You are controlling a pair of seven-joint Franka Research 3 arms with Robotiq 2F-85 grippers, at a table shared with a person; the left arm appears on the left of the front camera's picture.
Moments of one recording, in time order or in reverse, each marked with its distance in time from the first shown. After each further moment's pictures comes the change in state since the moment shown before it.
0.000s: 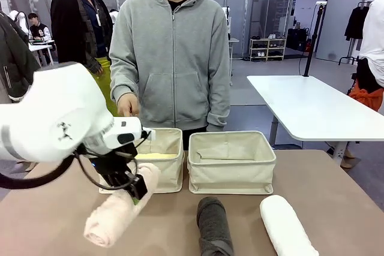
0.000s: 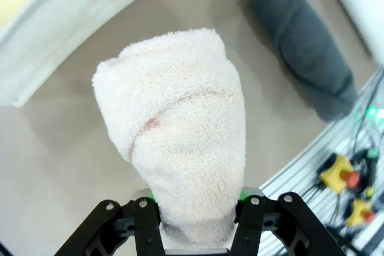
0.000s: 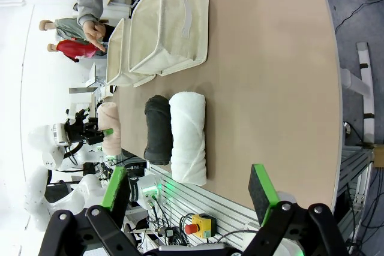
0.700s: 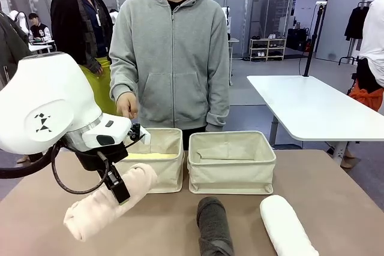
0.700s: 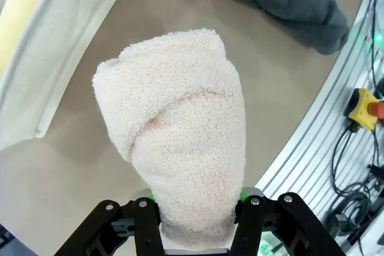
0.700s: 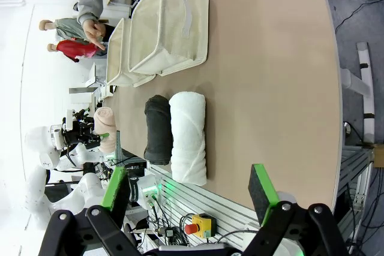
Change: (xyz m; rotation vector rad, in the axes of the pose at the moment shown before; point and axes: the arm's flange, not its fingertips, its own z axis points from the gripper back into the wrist) left arm -0.012 0.008 0.015 0.005 0.040 -0.284; right arm 0.000 0.000 0.000 0.000 0.000 0.000
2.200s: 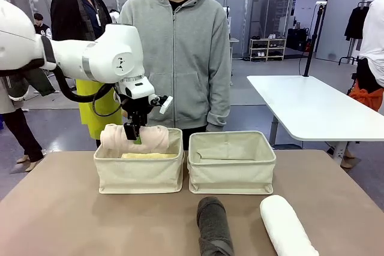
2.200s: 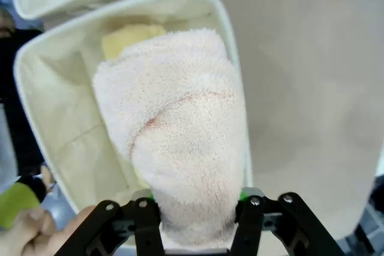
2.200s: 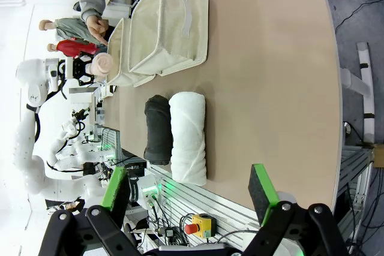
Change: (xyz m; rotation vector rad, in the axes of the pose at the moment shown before) left arm 0.170 0.189 -0.009 -0.012 0.201 -0.786; right arm 0.000 0.000 0.000 0.000 0.001 0.000
